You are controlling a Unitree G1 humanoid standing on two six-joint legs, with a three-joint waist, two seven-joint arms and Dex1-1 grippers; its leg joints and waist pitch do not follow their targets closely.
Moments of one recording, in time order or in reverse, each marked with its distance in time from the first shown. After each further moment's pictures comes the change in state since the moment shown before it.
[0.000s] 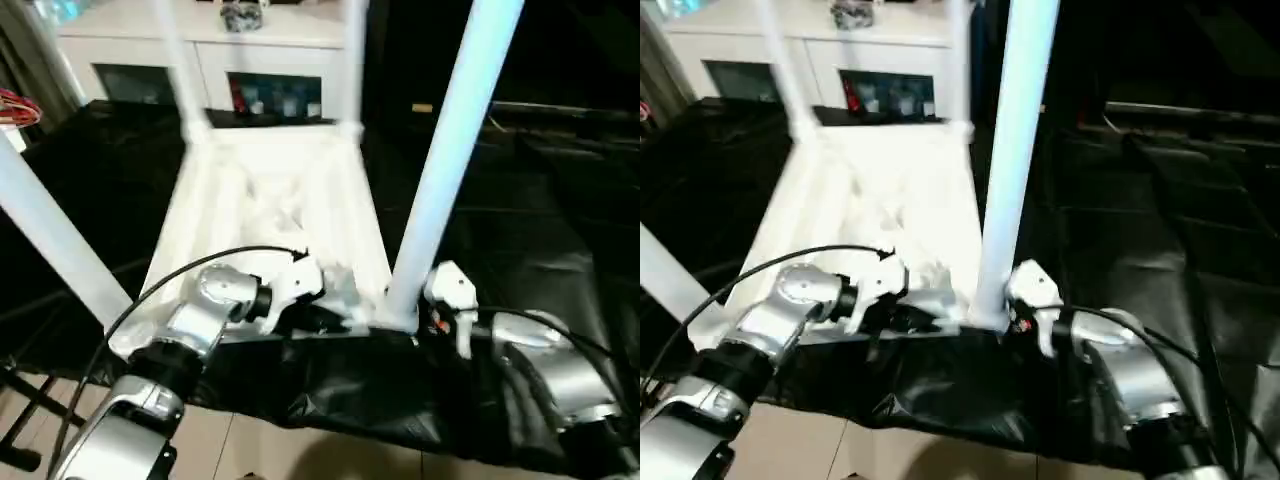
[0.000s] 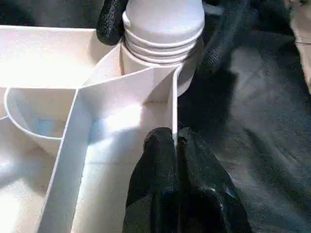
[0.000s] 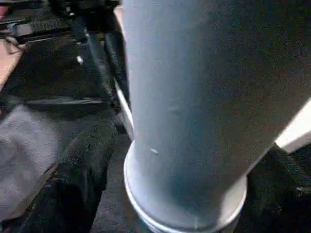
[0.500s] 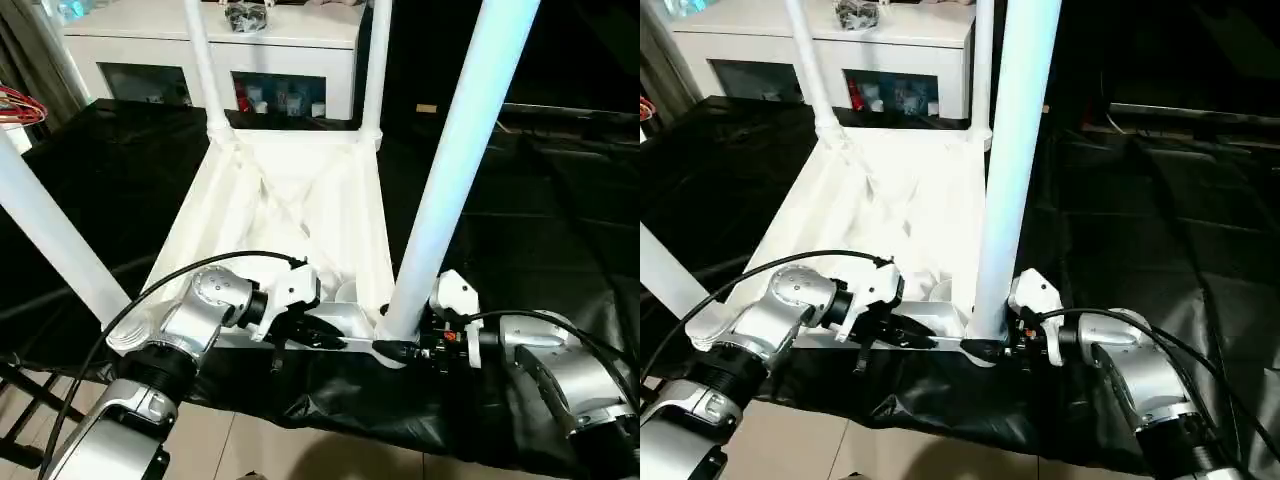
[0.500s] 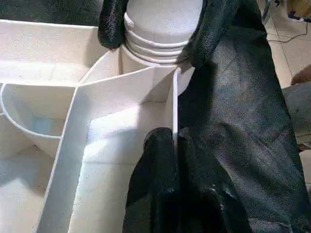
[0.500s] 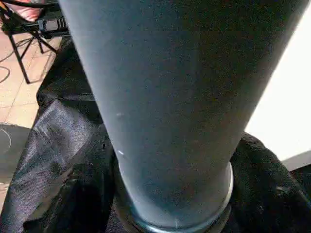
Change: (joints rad) left arm 0.001 0.014 -0.013 -0.003 -0.017 0.005 -0.062; right arm 0.011 -0.014 0.008 -0.029 0.031 0.038 0.061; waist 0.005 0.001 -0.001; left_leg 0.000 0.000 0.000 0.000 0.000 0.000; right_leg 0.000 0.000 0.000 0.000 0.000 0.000
